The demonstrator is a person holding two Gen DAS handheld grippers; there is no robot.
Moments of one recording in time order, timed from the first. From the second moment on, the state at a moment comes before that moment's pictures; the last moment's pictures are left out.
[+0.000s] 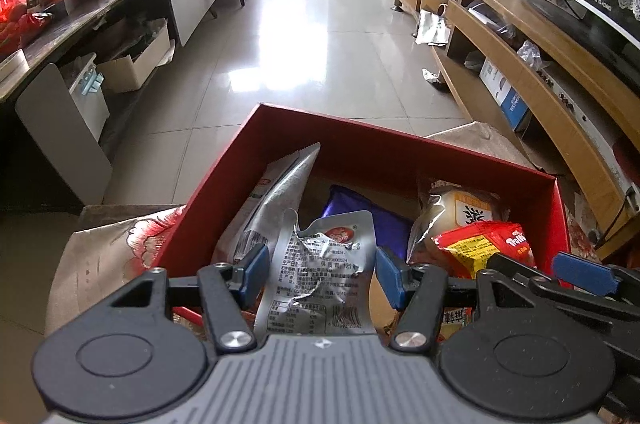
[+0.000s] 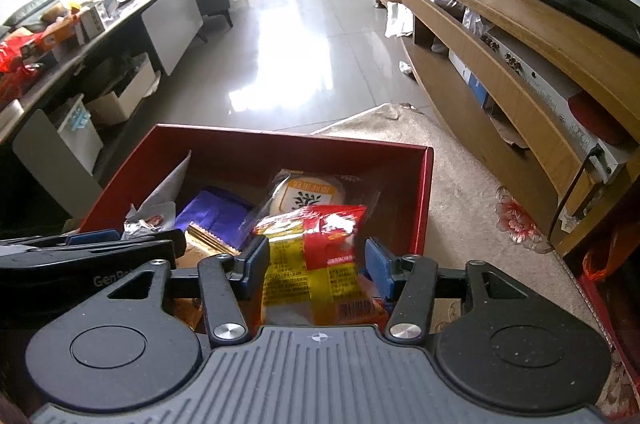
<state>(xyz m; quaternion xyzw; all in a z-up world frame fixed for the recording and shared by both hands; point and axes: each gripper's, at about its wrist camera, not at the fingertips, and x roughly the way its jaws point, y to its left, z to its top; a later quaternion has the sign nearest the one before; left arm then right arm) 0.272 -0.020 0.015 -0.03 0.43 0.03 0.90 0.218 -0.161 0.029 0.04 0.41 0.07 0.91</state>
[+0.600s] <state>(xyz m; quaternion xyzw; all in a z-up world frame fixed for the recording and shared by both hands) 0.256 -0.015 0.026 -0.02 0.42 0.04 0.90 0.205 -0.167 0.039 0.04 0.39 0.06 0.92</state>
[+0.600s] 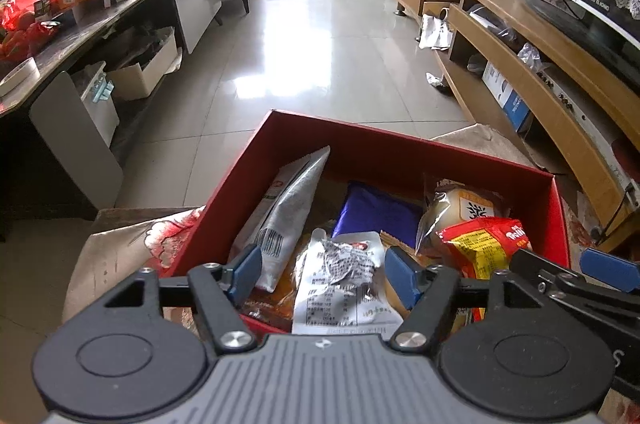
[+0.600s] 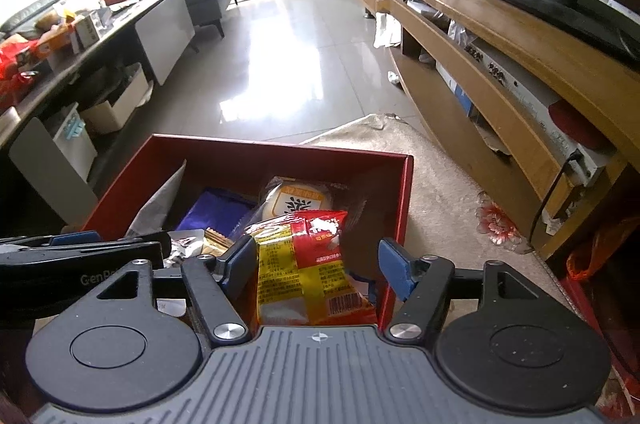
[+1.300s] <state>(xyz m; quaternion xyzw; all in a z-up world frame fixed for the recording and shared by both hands) 0.165 -0.004 0.037 -0.04 0.41 0.02 0.91 0.128 -0.173 0.052 0.05 0.38 0.04 0.92</state>
